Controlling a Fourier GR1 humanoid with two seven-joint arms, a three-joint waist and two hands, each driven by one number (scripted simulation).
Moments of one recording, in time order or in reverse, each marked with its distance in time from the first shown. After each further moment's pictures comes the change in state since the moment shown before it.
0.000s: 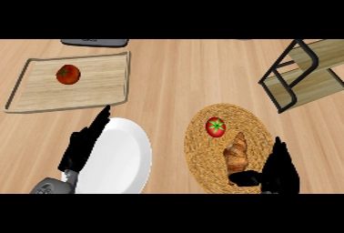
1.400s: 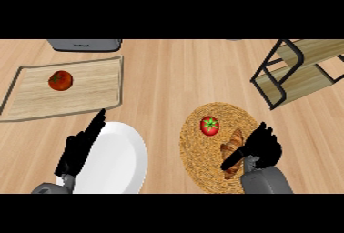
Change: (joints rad) left arm 0.037 -0.012 0.036 0.010 -0.014 0.000 -0.017; right arm -0.260 0.085 -0.135 0.324 0.057 0.194 0.009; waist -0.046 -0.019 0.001
